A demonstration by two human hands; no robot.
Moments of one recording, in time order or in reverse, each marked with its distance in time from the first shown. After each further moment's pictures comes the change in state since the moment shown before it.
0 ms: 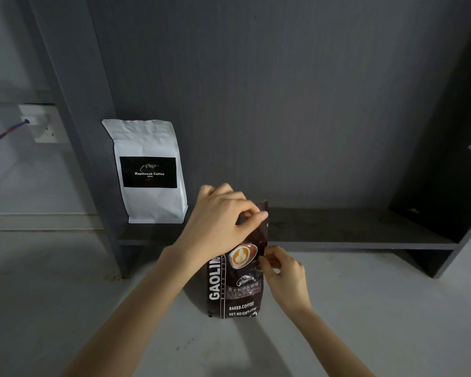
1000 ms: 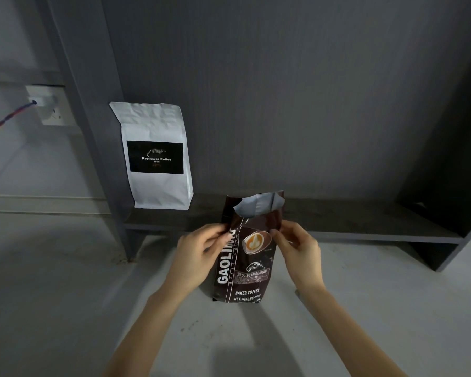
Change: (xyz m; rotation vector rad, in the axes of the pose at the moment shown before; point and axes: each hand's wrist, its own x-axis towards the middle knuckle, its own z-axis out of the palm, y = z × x) left_hand -0.083 -0.027 0.046 -0.681 0.134 -0.401; right_hand 0.011 -0.005 -0.010 0.243 0.100 0.048
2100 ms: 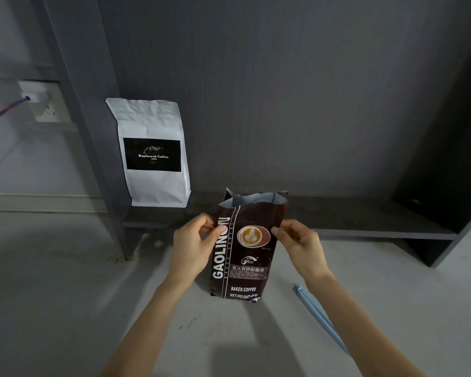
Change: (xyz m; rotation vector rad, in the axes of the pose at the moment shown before) left_hand 0.011 -0.008 0.005 0.124 0.177 -0.114; right_hand 0.005 -0.004 -0.012 0.113 -0.184 0.068
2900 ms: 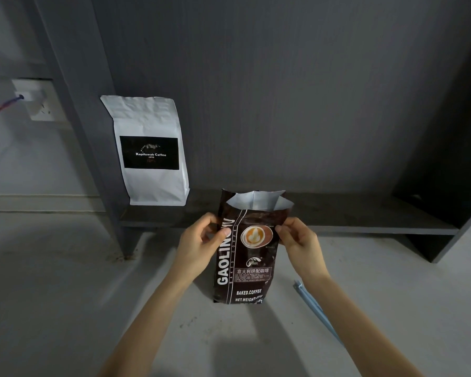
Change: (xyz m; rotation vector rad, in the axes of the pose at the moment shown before) left_hand -0.001 -0.008 0.003 -0.198 -0.234 -0.046; right_hand 0.000 0.009 0.002 -0.013 0.037 -0.028
